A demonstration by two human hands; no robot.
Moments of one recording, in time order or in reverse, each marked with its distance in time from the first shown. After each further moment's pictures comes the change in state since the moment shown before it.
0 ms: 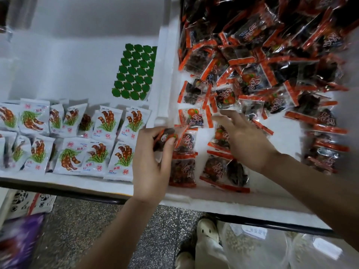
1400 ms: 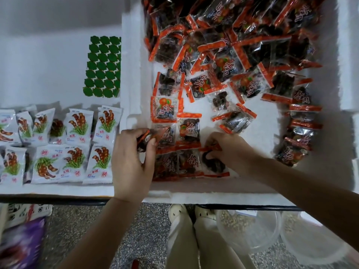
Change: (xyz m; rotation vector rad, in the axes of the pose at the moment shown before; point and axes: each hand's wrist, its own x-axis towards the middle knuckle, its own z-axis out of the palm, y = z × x) left_hand 0.003 0.002 0.006 0.300 -0.132 0.136; right_hand -0.034 0.004 0.009 0.375 -0.300 0.380
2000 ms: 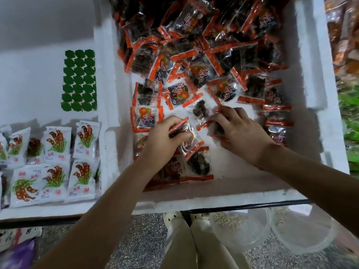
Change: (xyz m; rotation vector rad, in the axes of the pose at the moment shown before) left_hand 0.059 0.051 0.055 -0.357 -0.660 -0.228; right_hand -0.006 0.047 -0.045 -0.444 0.212 -0.143
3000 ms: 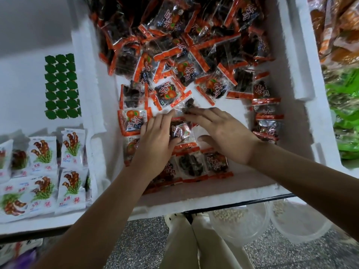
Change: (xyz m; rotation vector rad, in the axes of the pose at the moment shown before) left_hand 0.006 -0.018 0.016 0.587 0.013 0.188; right_hand -0.001 -0.009 0.004 0.124 0.188 -0.248
